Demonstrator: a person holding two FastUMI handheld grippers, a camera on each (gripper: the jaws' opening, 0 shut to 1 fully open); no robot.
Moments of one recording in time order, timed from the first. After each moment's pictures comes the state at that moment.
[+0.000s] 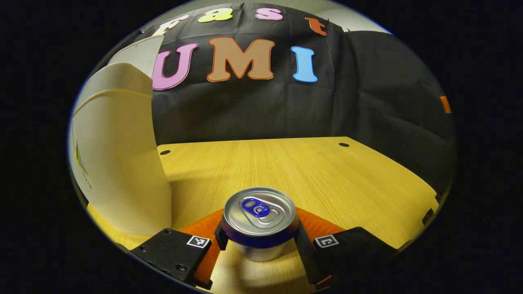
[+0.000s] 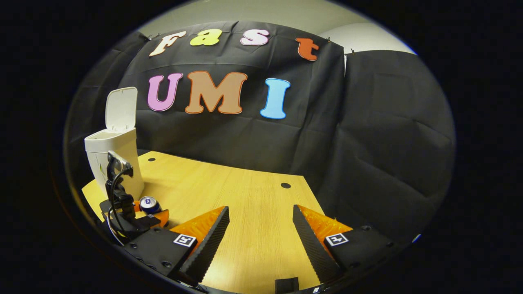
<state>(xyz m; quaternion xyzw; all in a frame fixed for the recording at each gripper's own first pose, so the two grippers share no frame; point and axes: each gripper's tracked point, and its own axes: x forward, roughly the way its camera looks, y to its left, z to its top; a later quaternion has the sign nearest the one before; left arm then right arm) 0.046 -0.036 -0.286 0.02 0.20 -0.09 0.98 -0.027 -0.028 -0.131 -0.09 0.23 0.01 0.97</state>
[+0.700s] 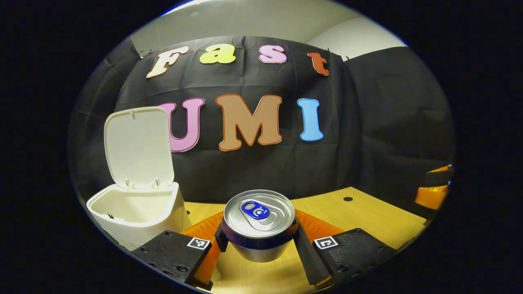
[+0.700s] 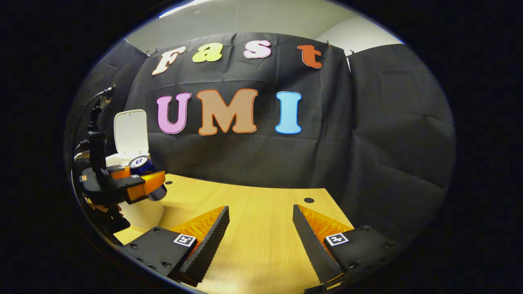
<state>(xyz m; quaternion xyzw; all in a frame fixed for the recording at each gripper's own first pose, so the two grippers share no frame) 0.091 0.010 -0.073 0.03 0.04 -0.07 1.00 0.012 0.030 -0.111 -0.03 0.18 0.07 0.98</state>
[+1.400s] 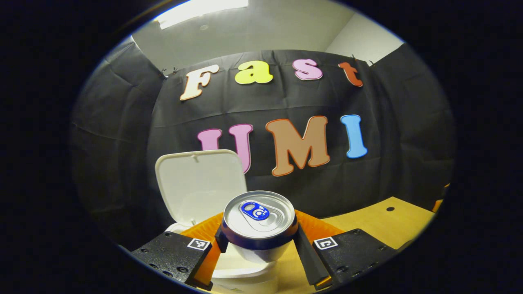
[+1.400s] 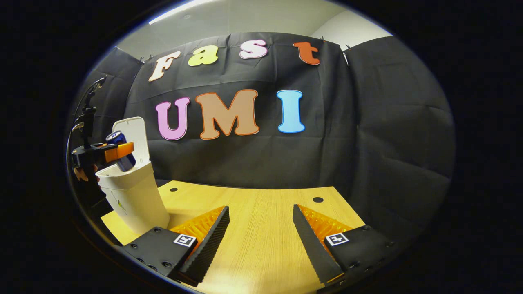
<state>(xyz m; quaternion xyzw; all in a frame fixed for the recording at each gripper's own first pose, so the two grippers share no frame) 0.098 0.154 -0.007 0.06 0.00 0.07 1.00 0.026 0.040 -0.122 -0.01 0.18 0.08 0.98</state>
